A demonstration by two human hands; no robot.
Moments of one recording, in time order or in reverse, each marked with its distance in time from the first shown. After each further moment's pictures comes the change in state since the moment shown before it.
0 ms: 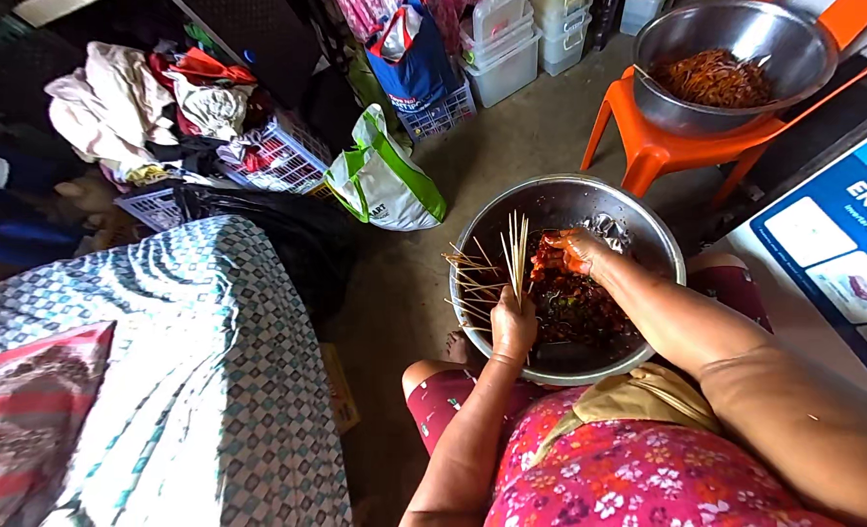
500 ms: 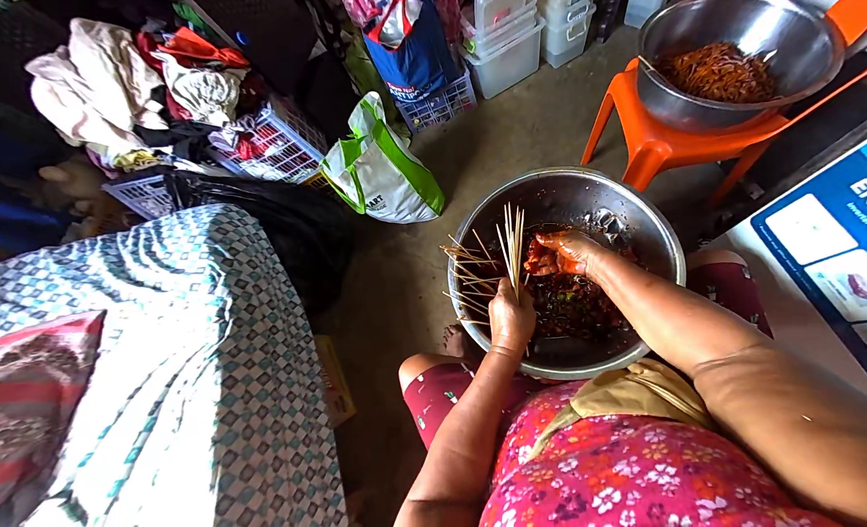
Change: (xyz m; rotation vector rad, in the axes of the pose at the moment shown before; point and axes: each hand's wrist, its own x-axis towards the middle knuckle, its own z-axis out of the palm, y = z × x) left_hand 0.002 0.005 -0.001 0.056 -0.004 -0.057; right_hand 0.003 0.011 0.006 -0.097 -0.078 0.081
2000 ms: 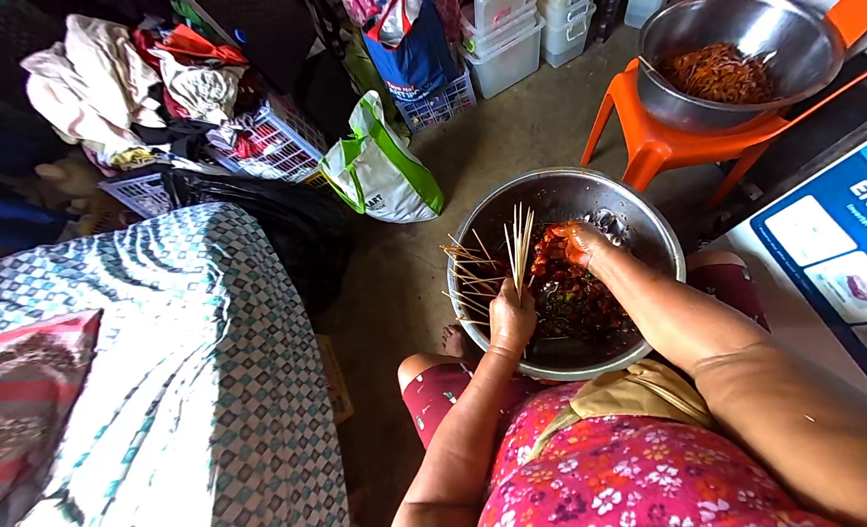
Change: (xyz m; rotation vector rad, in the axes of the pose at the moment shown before) left_hand 0.002 -0.004 0.001 -0.025 -0.049 0.053; right_hand 0.010 -0.007 -0.014 0.160 0.172 -0.080
